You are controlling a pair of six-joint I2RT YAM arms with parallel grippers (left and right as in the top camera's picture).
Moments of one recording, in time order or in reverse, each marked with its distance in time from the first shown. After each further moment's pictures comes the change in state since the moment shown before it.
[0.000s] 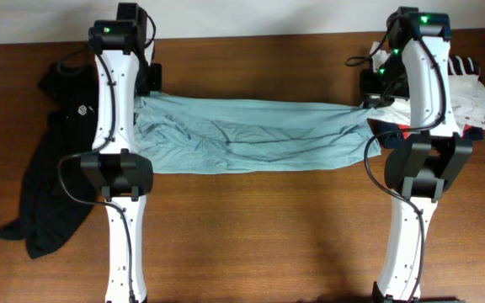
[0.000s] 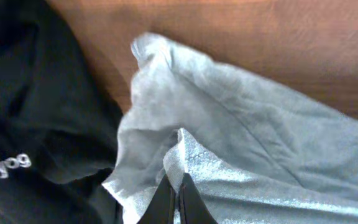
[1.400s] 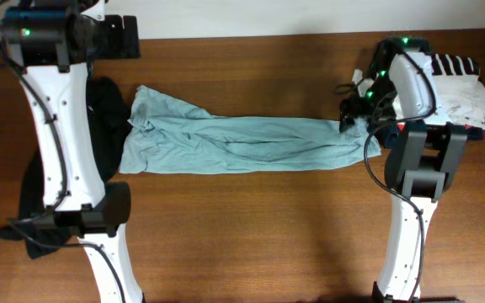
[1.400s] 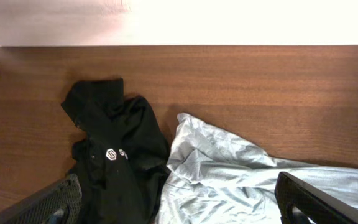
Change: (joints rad) left arm 0.020 -0.535 -0.071 0.080 -0.001 0.004; right arm -0.001 0.000 -0.343 0.198 -0.044 -0.173
